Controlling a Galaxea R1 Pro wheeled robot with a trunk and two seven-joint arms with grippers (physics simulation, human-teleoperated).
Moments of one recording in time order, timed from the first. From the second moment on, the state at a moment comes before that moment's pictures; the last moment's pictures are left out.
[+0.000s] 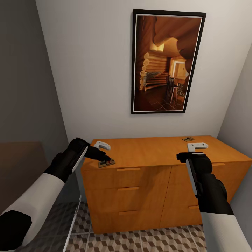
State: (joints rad) left arm -0.99 0.08 -0.34 -0.98 -0.04 1.04 -0.51; right arm -0.66 -0.02 -0.07 -1.49 0.22 1.04 -0.14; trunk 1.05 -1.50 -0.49
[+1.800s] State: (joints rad) left arm -0.99 0.07 -0.35 -0.99 -0.04 1.04 -0.59; right arm -0.66 -0.02 -0.07 -1.49 0.21 1.04 -0.13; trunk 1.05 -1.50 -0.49
